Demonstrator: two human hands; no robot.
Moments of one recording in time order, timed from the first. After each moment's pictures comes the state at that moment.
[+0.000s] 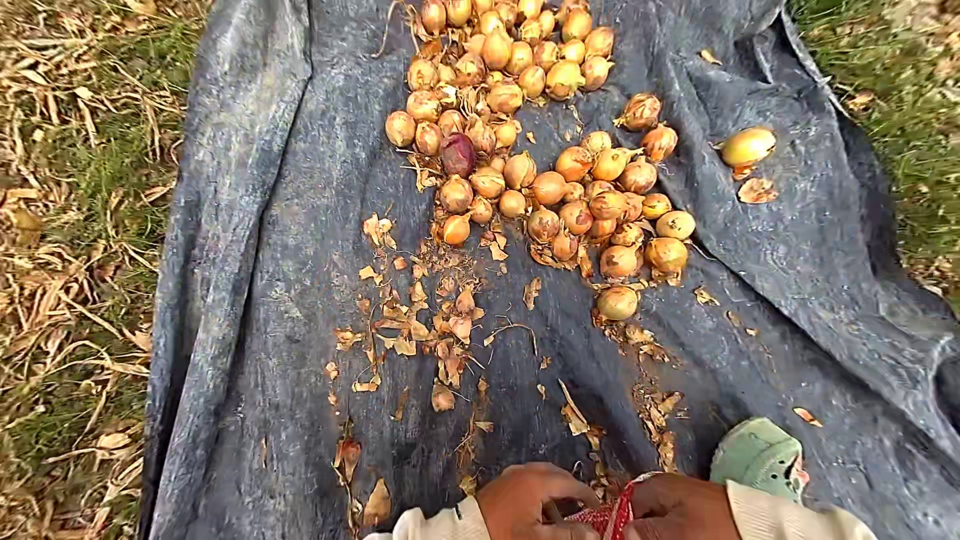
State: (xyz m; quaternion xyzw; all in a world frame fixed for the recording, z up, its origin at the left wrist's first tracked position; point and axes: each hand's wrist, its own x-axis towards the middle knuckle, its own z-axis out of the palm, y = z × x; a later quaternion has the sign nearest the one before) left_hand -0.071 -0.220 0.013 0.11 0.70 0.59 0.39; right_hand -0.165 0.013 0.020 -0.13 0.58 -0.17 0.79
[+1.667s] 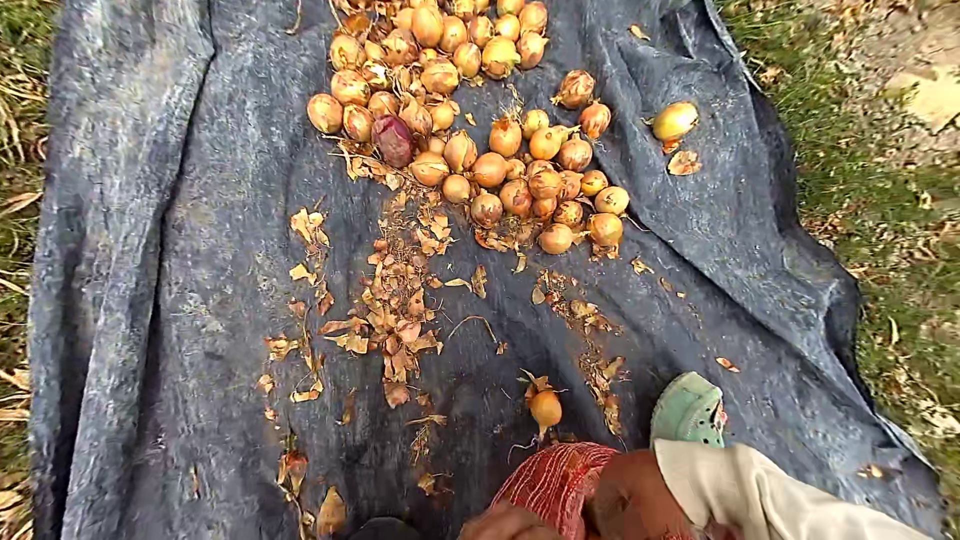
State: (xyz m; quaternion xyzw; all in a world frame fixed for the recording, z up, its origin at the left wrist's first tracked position) left_hand 0.002 -0.167 -0.003 0.15 0.82 0.52 0.16; right_hand -0.157 0.037 0.014 -0.23 0.55 -0.11 0.79
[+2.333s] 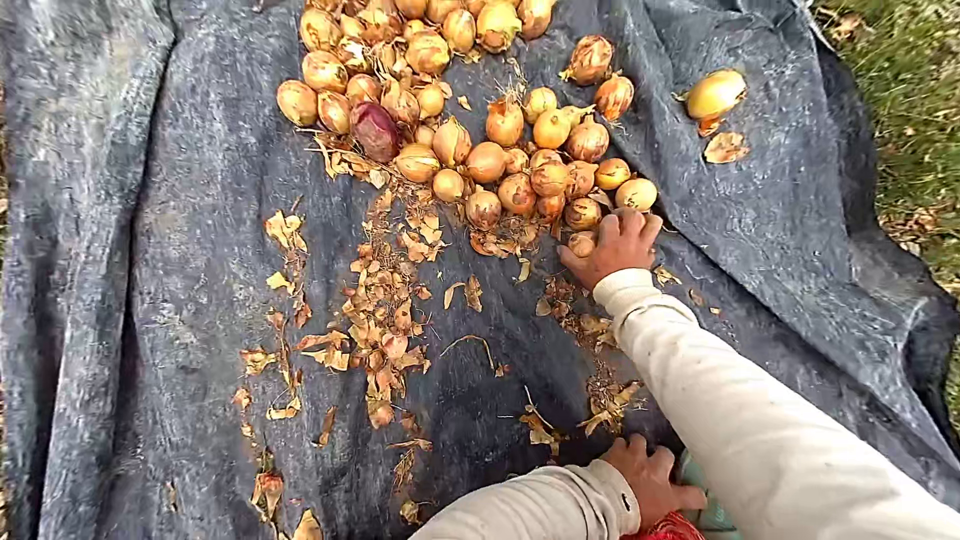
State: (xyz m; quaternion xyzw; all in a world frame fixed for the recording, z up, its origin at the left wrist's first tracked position) left_hand -0.120 0.024 -0.115 0.36 0.71 0.33 0.51; right_hand -0.350 0.038 -0.124 0.06 0.98 -0.13 0.11
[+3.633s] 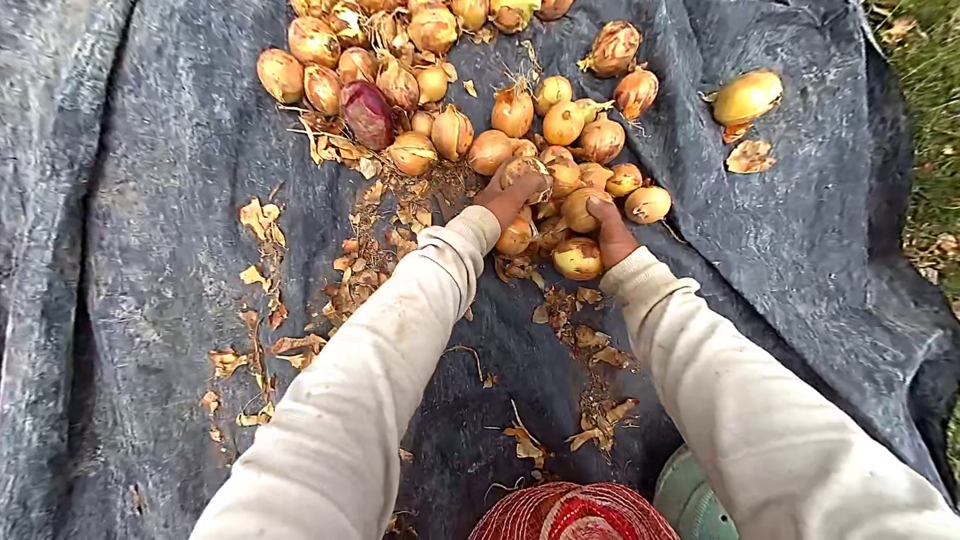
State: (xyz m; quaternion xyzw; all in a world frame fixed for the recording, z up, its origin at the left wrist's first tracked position) left_hand -0.405 -0.160 -0.091 -0.21 0.69 0.64 0.28; right_hand -0.386 0.030 -0.131 0.19 0.69 -0.65 0.25
